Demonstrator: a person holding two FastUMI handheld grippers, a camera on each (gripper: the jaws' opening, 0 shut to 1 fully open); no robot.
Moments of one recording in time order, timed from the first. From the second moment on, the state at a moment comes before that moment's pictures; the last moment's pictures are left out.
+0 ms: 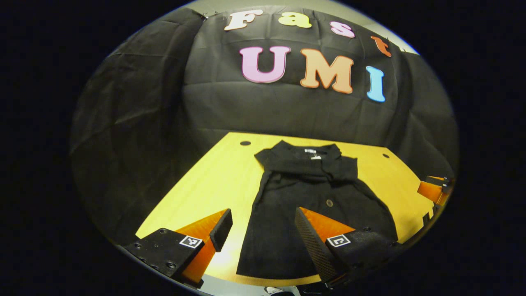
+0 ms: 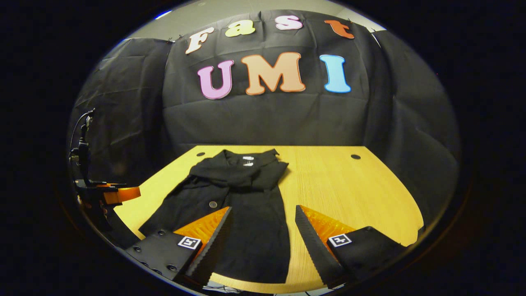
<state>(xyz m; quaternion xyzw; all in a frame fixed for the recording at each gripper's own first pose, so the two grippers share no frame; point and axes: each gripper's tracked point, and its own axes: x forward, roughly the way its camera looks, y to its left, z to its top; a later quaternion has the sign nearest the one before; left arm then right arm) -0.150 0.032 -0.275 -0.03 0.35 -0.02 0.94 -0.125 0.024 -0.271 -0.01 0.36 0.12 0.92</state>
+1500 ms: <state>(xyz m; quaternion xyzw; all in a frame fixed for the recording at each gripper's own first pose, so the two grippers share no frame) -0.217 0.007 -0.378 -0.06 0.46 -0.07 0.88 -0.223 0.022 -0.398 -0.03 0.56 0.12 0.82</state>
